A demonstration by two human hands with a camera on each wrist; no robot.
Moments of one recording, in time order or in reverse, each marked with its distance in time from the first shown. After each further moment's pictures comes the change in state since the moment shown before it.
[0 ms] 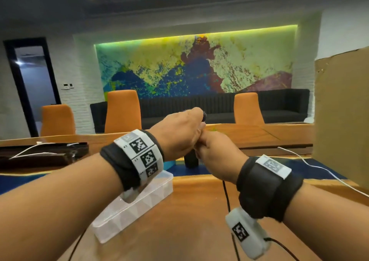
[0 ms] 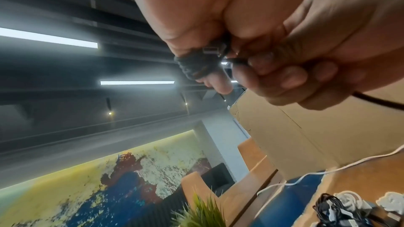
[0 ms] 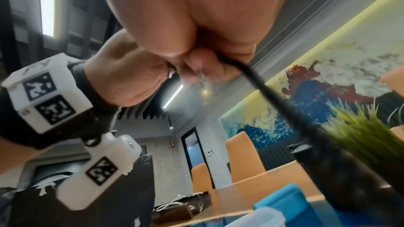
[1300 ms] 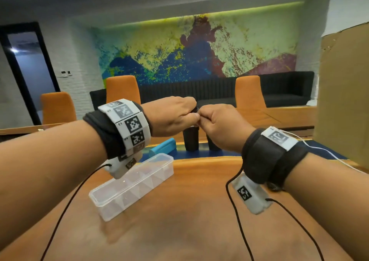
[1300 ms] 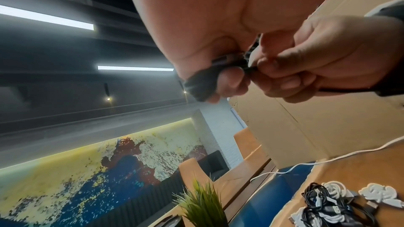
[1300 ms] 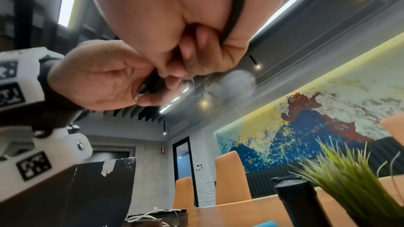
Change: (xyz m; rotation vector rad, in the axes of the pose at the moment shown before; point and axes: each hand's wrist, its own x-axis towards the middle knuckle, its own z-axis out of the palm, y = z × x) left_hand -0.001 -0.010 -0.012 0.130 -0.284 0.081; right_hand 0.014 0.031 -0.011 -0.200 0.118 -0.174
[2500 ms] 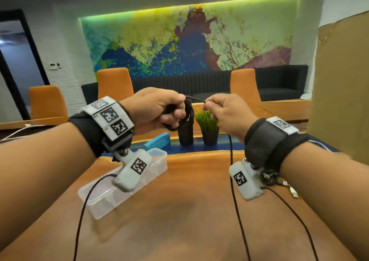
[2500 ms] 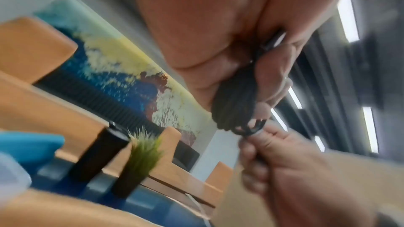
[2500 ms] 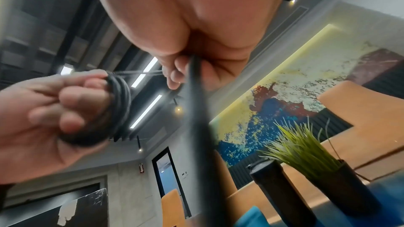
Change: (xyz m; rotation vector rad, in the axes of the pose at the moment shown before) left_hand 0.004 -0.011 0.017 -1.459 -0.031 -0.319; right_hand 0.008 0.045 0.005 0.305 0.102 0.266
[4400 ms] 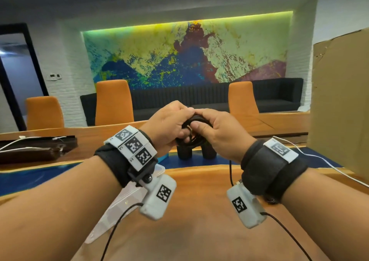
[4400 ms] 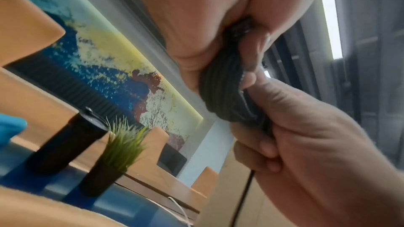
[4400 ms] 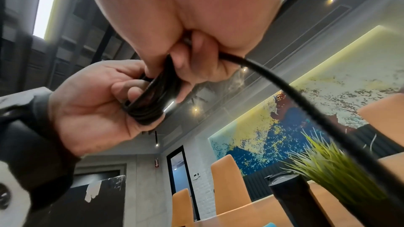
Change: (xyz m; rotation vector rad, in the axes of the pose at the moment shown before) left_hand 0.031 -0.023 0.024 -0.049 0.170 0.187; right_hand -0.007 -0.016 0.010 0.074 -0.073 -0.195
